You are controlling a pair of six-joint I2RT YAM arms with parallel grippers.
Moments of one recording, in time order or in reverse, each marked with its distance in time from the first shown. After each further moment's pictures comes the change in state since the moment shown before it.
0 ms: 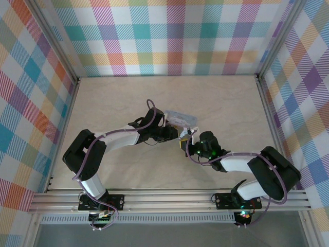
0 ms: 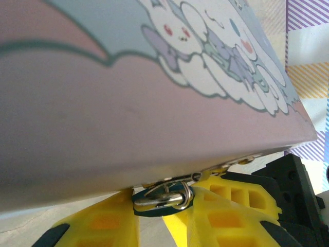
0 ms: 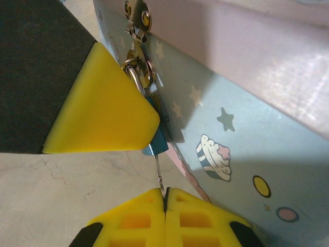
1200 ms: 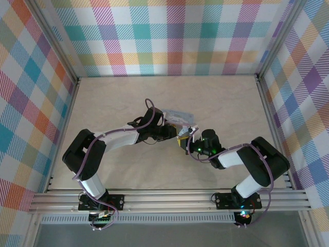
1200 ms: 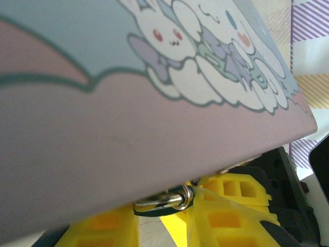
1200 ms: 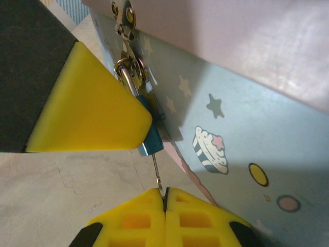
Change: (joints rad) left arm 0.011 0.000 0.000 0.001 -0.026 0.000; right arm -0.091 0.158 0.005 0.208 -0.169 0.023
